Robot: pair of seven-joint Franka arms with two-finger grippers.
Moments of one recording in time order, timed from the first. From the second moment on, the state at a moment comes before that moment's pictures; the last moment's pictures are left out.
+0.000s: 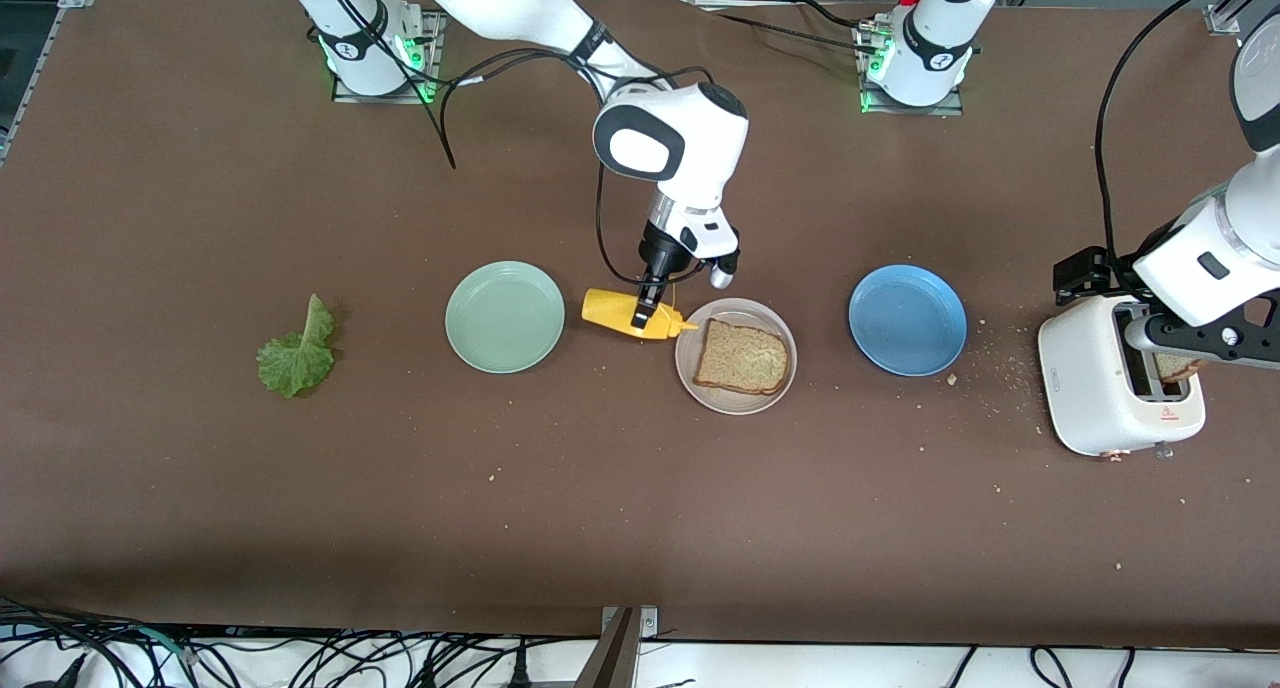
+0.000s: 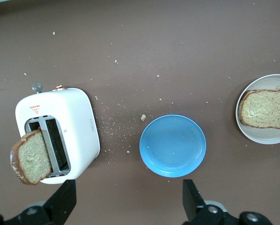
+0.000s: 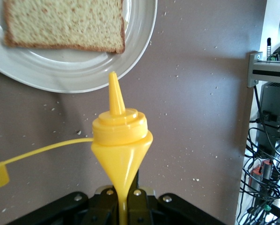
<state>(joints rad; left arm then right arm) 0.15 0.32 -0.28 -1.26 0.16 1.49 0.04 0.87 0.84 0.09 -1.30 -0.85 2.06 0.03</state>
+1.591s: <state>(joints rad) 0.15 0.32 -0.28 -1.26 0.16 1.49 0.04 0.46 0.64 -0.03 -1.06 0.20 1.70 -0.79</state>
